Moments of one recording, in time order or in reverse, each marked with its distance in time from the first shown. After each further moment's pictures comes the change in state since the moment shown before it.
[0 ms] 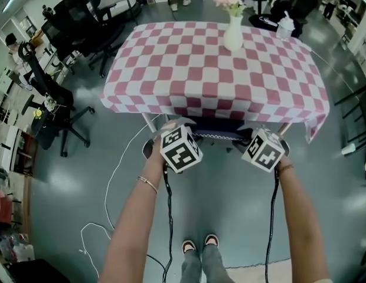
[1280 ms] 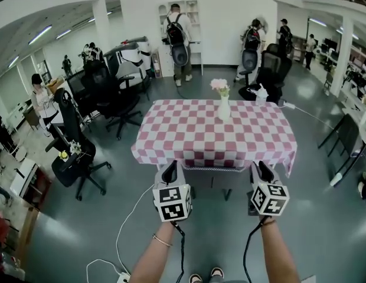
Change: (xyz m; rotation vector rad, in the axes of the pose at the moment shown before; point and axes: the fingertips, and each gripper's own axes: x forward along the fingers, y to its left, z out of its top) left arm -0.360 -0.026 0.045 -0.713 -0.668 0.735; right arm -0.333 0.058 0.059 0.879 -0.763 -0.730
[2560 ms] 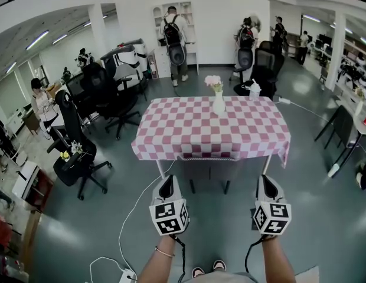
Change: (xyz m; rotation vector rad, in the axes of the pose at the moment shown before) left arm -0.098 -0.013 -0.038 -0.079 0.007 0.002; right arm -0.133 0.006 -0.020 -0.068 -0.018 -0.082
